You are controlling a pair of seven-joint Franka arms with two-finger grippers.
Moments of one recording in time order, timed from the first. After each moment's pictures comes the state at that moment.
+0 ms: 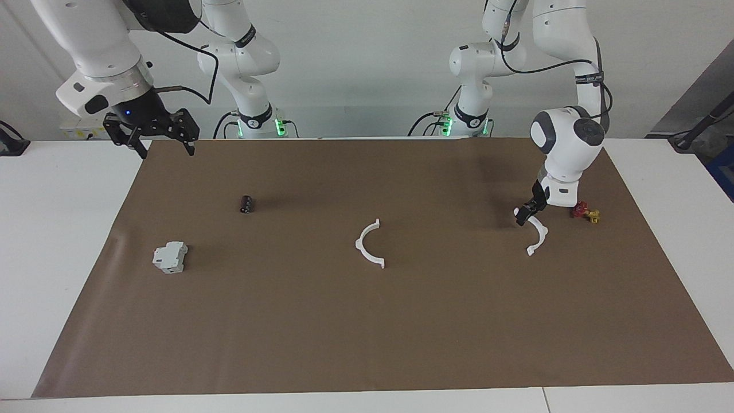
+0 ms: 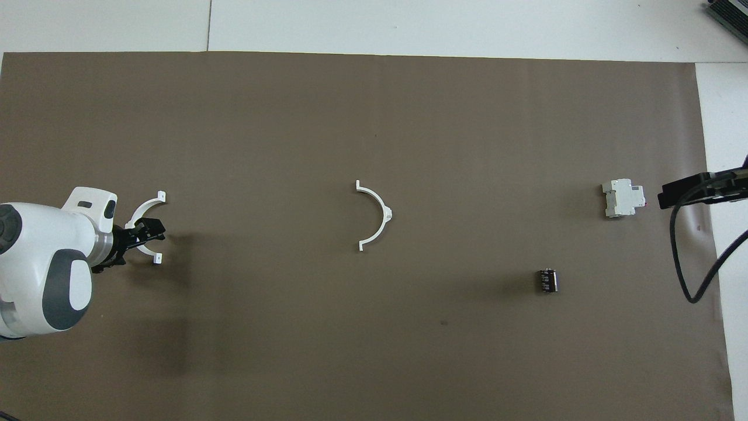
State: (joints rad) left arm 0.02 0.04 0.04 -2.38 -0.01 2.44 -0.46; right arm 0.11 -0.02 -0.13 -1.57 -0.02 1.53 -0.10
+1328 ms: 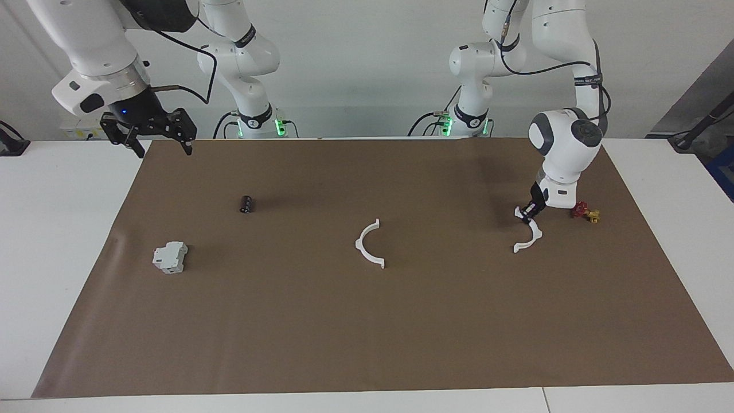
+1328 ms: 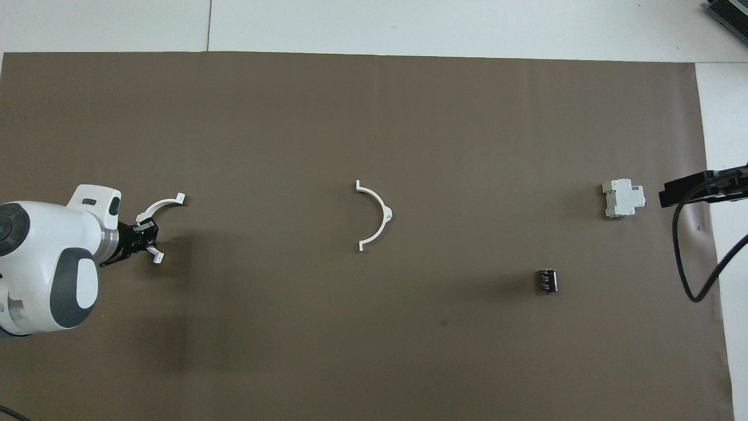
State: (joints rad) left arm -0.02 0.05 0.04 -2.36 -0.01 2.46 -0.57; right arm 0.11 -0.02 -0.14 -1.57 -0.02 1.53 -0.10
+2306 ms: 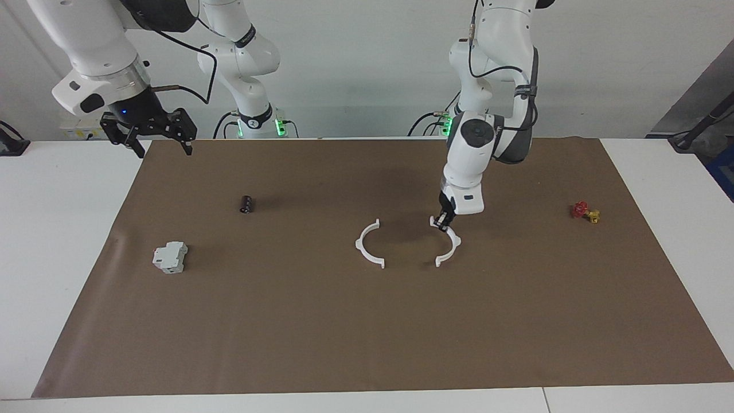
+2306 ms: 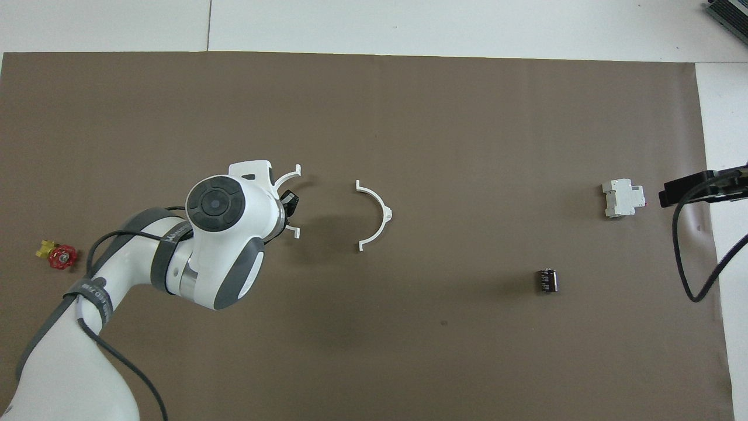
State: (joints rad) left arm -0.51 0.23 0.03 -2.08 -0.01 2.38 -1.31; right arm 0.11 -0.02 -0.14 -1.57 -0.02 1.53 -0.10
